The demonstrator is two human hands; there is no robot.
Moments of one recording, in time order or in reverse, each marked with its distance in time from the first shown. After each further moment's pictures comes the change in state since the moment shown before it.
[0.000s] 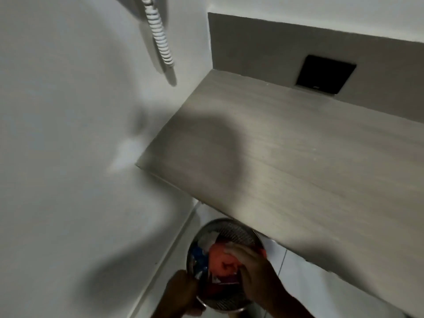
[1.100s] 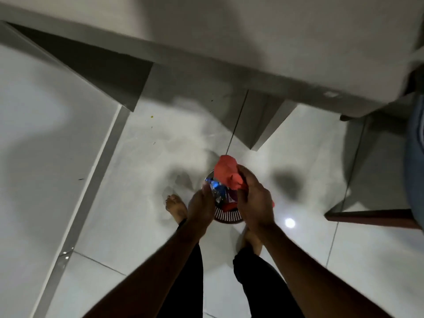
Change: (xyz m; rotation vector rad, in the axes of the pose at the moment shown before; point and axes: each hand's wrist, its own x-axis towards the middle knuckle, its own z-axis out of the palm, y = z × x) left_hand 0.085 -0.103 0.436 -0.038 0.158 0.131; right_hand -0.257 0.318 0.003 0.035 0.299 0.526
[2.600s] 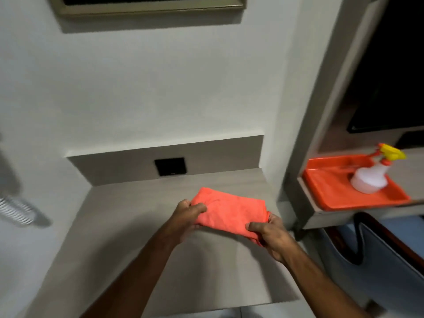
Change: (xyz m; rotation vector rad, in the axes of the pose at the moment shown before) left_hand -0.105 0.502 -0.312 -0.099 -0.574 0.578; right_hand 0.093 -0.416 -0.274 1.045 0.319 0.273
